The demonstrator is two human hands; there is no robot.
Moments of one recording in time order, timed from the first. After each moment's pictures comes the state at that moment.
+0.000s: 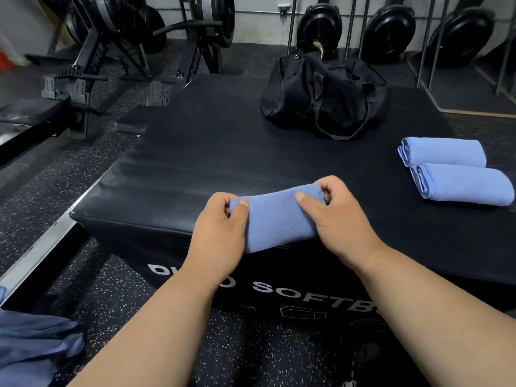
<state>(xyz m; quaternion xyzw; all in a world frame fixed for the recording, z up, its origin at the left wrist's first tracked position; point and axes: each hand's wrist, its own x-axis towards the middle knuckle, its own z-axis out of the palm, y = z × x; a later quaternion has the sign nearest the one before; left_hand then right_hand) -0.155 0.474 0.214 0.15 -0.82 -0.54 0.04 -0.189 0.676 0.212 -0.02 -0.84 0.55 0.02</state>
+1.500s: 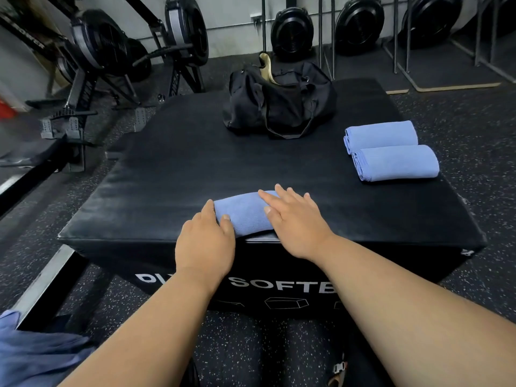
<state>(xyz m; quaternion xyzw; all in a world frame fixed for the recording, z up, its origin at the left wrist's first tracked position) -0.143 0.547 0.205 0.12 -0.97 -0.19 0.04 -0.183 0.739 0.181 0.13 -0.96 0.24 -0.05</state>
